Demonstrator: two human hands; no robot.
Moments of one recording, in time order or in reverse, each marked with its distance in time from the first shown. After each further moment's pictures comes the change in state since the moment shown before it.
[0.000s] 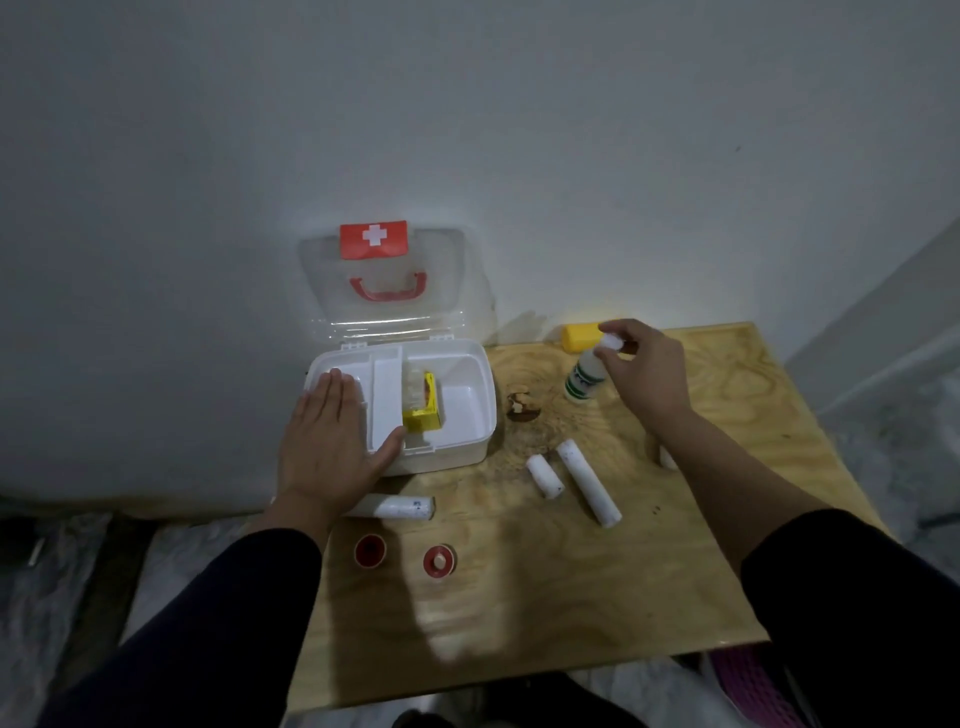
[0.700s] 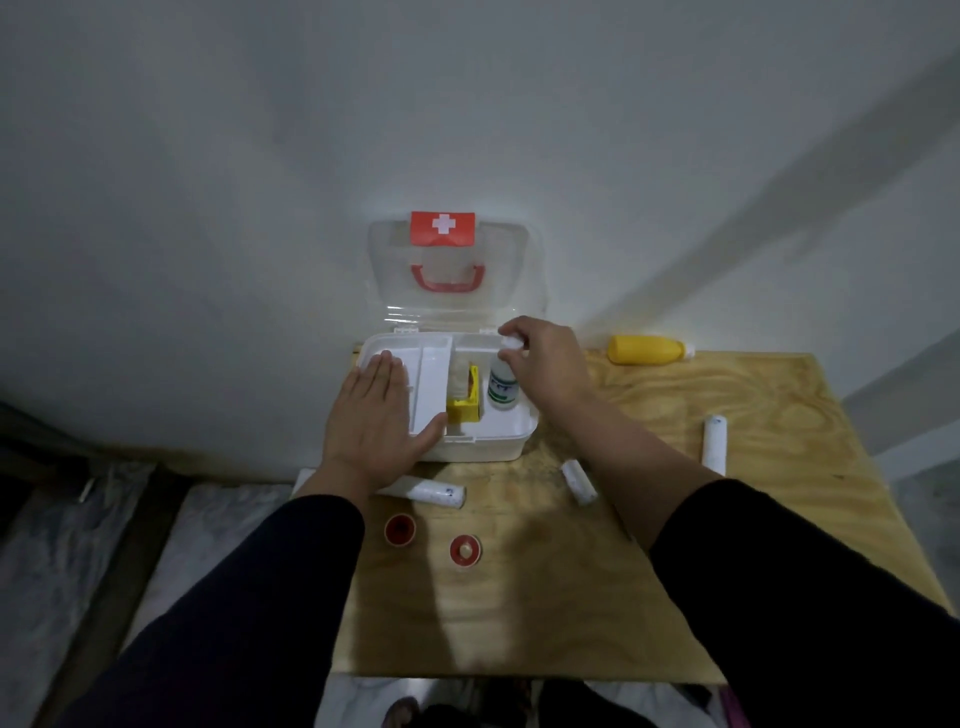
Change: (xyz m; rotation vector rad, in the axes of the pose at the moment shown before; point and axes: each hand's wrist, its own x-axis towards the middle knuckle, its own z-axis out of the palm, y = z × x) left_hand 0.002 -0.002 0.002 0.037 -0.036 -0.008; right_hand -0.011 -0.104 0.084 0.005 -0.333 -0.201
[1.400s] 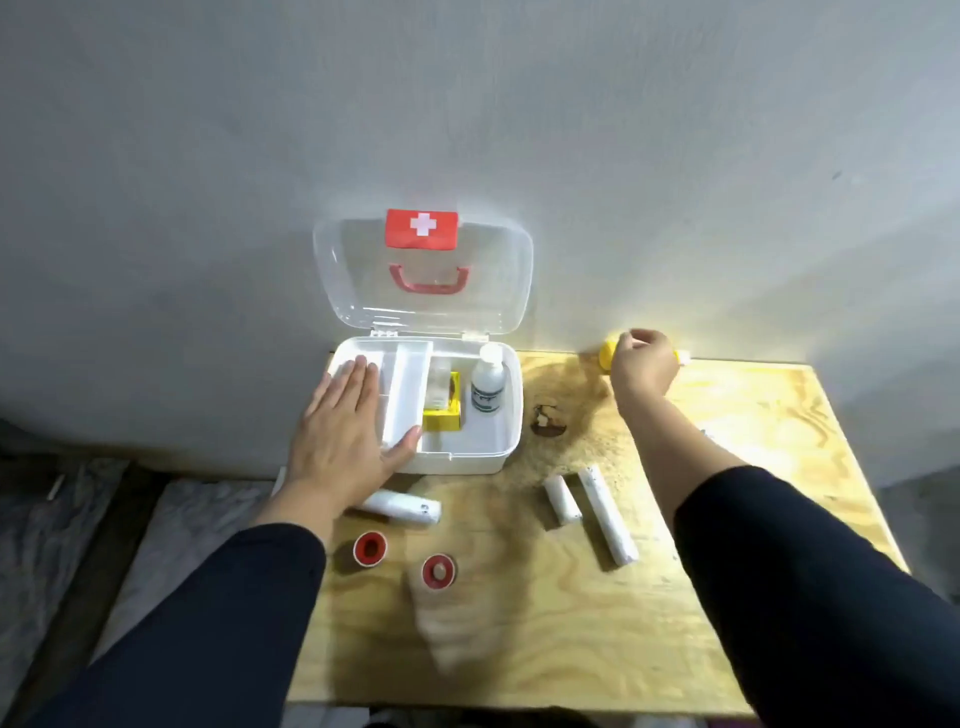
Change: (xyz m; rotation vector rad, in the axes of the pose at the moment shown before) left_hand 0.004 0.000 0.005 0.028 0.048 -0.025; right_hand 0.035 0.111 -0.025 0.304 0.479 0.747
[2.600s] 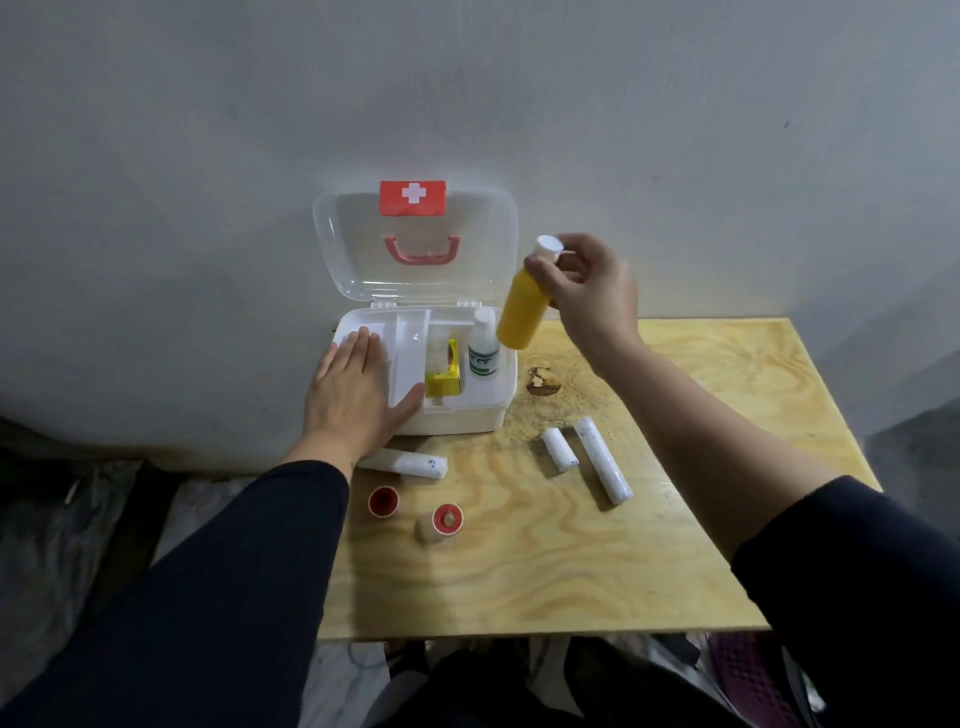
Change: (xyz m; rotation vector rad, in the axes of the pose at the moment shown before) left_hand -0.004 0.006 -0.011 0.038 -0.042 0.002; right_hand -0.107 -0.075 -0.053 0.252 -0.380 -0.391
